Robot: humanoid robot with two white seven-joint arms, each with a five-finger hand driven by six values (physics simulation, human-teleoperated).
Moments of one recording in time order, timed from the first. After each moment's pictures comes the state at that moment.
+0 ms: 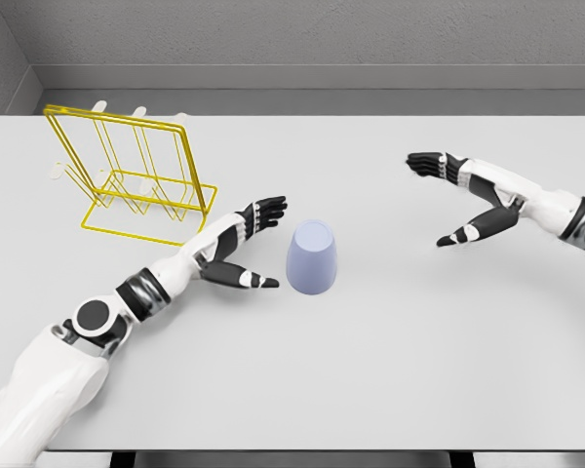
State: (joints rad) left arm -0.30 0.36 -0.56 -1.32 0.45 -0.25 -0.42; right arm -0.70 -0.83 0.94 -1.10 -0.70 -0.61 0.61
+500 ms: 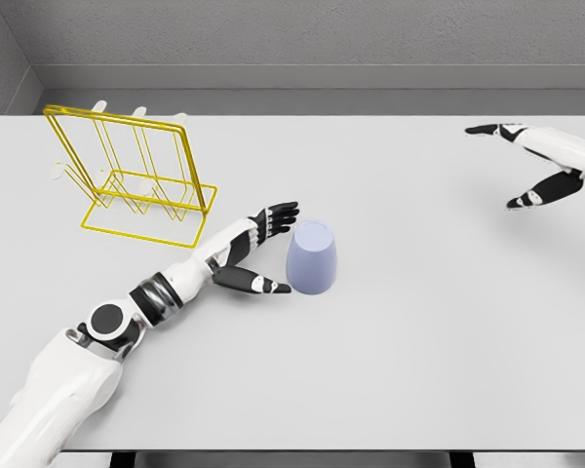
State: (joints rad) left arm -0.29 0.32 -0.57 -1.31 0.43 -0.26 -0.43; right arm -0.73 -0.92 0.78 -1.10 -0.10 -0.61 0.38
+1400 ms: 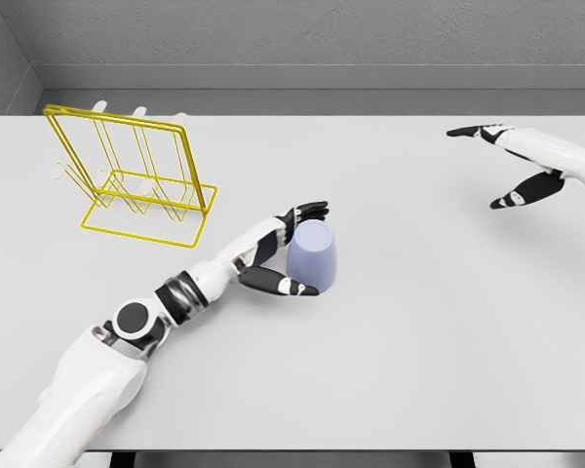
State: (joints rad) left arm -0.30 0.24 -0.57 -1.32 0.38 -0.25 -0.44; right arm -0.74 -0.88 0.79 -1.11 -0.08 -0.61 0.38
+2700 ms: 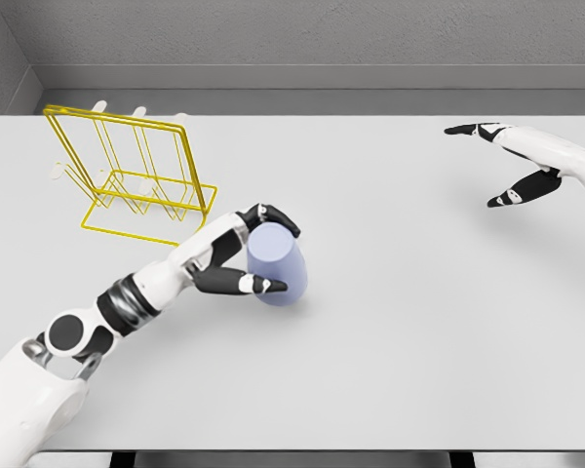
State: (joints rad) left arm -0.18 0.47 -0.51 -1.68 0.49 -0.25 -0.43; right arm -0.74 -0.87 0.79 -1.11 -0.08 -0.61 0.38
